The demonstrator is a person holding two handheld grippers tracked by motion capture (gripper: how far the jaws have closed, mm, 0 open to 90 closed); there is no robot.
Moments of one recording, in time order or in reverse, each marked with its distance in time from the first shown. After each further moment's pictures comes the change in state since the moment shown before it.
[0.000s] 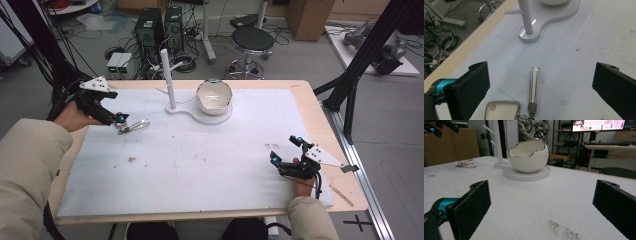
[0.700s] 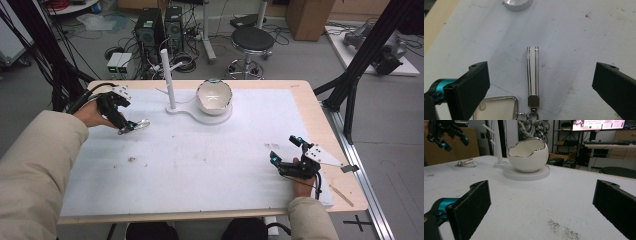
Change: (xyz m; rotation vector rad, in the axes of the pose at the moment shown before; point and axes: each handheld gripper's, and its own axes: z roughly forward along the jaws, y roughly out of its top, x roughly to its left) left arm 0.011 -0.003 0.058 0.272 -0.099 0.076; right arm 0.000 0.000 0.000 0.008 -0.002 0.001
